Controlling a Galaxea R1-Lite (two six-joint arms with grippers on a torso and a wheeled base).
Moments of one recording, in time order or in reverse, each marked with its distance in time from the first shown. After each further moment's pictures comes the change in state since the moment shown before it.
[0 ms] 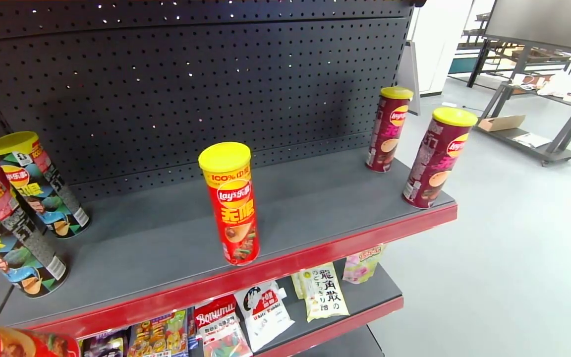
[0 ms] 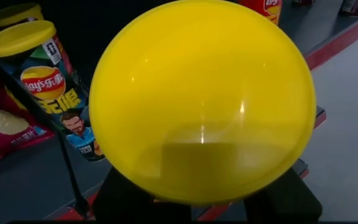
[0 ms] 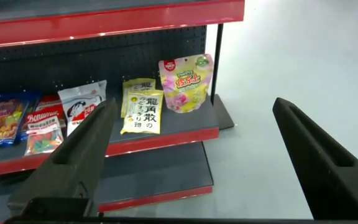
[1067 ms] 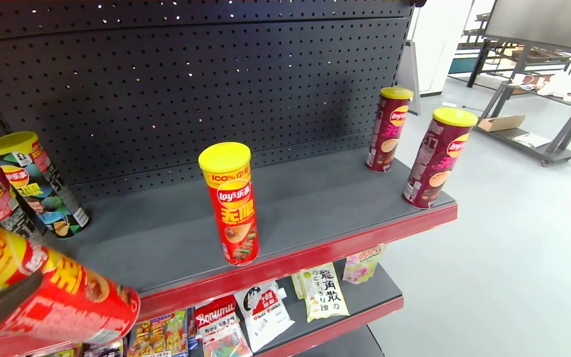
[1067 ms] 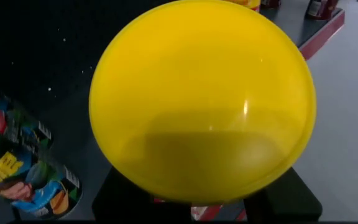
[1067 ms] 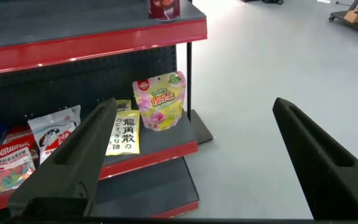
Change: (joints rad) left arm 0.001 0.380 0.055 -0.403 -0.128 -0.013; right arm -0.137 -0.092 -0.001 0.000 -0.003 0.000
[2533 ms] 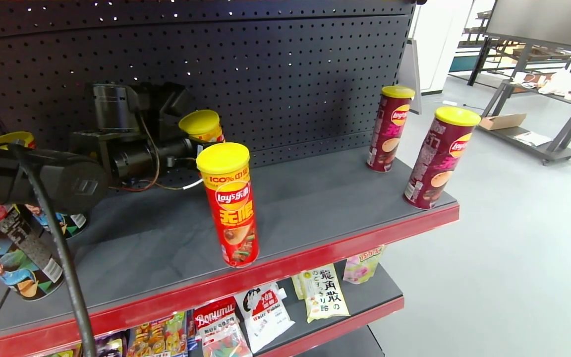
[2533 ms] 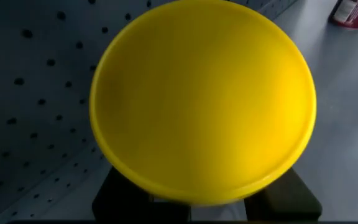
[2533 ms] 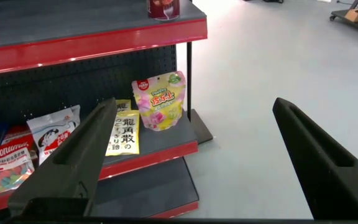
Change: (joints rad) left arm -0.059 1.172 -0.753 -0.286 0.045 0.003; right arm 0.000 -0.002 0.000 0.000 0.000 0.000
